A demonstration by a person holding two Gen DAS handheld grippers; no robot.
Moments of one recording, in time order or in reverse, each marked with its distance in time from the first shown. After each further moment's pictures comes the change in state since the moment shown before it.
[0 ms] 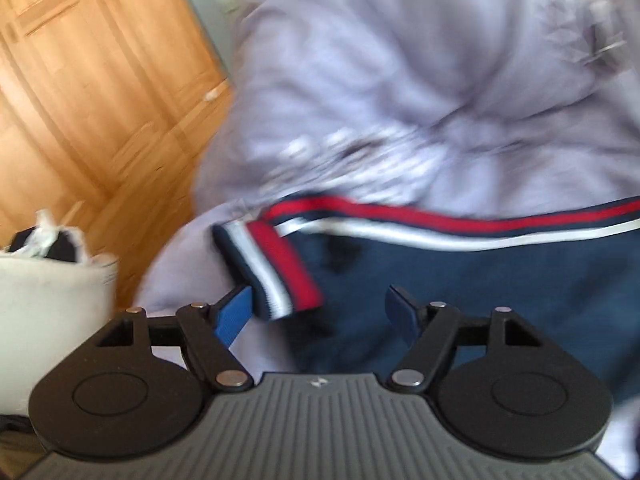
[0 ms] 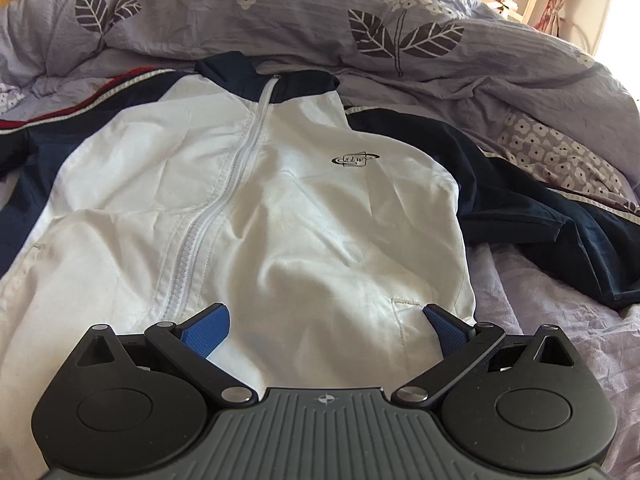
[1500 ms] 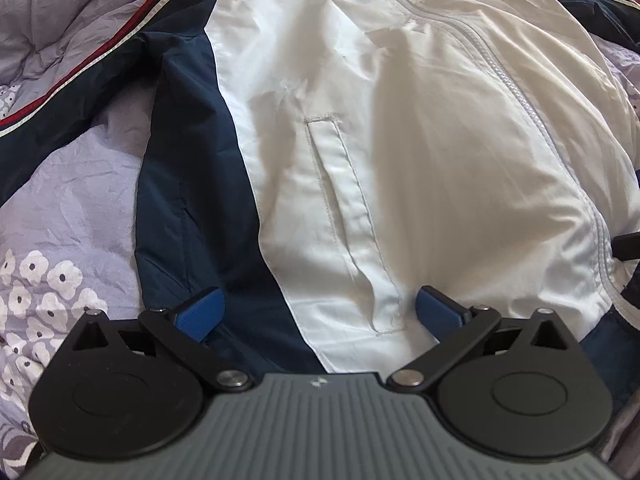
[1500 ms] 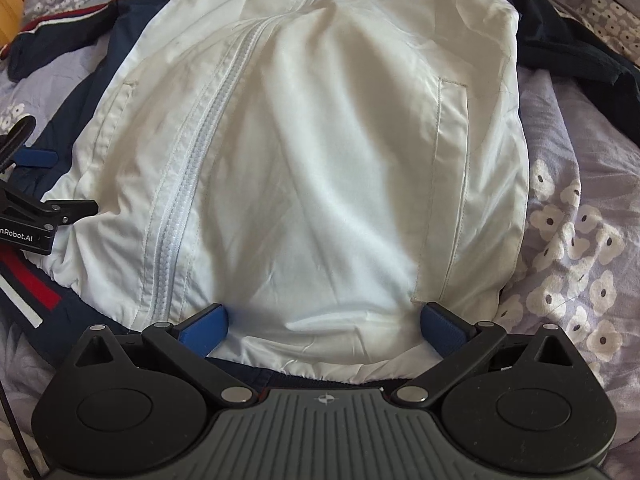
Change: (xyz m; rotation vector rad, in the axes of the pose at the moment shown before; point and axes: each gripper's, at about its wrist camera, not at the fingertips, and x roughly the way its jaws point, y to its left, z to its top) left arm -0.160 -0.247 -0.245 0.510 0.219 -0.530; right arm -0.027 -0.025 -0.063 -0.104 0.441 0.265
